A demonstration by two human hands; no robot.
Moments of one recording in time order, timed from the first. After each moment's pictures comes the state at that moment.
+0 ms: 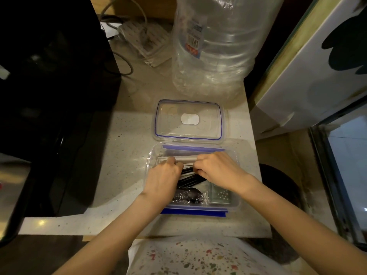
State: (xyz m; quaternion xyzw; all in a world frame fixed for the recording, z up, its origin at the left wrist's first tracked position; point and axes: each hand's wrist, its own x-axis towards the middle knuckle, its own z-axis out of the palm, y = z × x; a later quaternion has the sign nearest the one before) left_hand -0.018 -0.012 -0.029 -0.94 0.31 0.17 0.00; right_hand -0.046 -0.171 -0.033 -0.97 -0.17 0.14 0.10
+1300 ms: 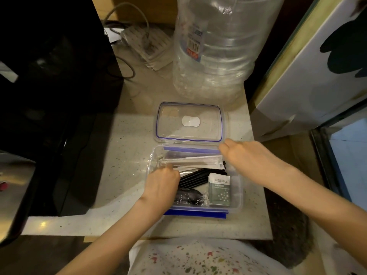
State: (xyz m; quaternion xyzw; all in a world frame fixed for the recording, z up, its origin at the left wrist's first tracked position) left_hand -0.025 -0.008 -0.031 -0.93 0.32 0.18 0.06; right_hand -0.057 -0.198 0.037 -0.97 -0.10 0.19 -0.07
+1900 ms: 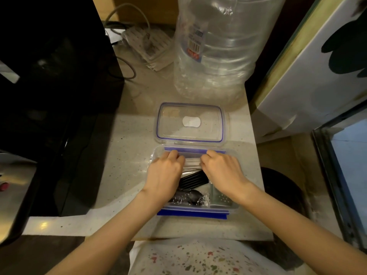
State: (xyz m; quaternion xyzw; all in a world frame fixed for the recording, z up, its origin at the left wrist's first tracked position) left_hand -0.009 -0.014 -0.034 -0.94 0.35 0.06 0.01; right_hand -0.057 -0.162 -0.034 -1.00 -0.01 0.06 0.03
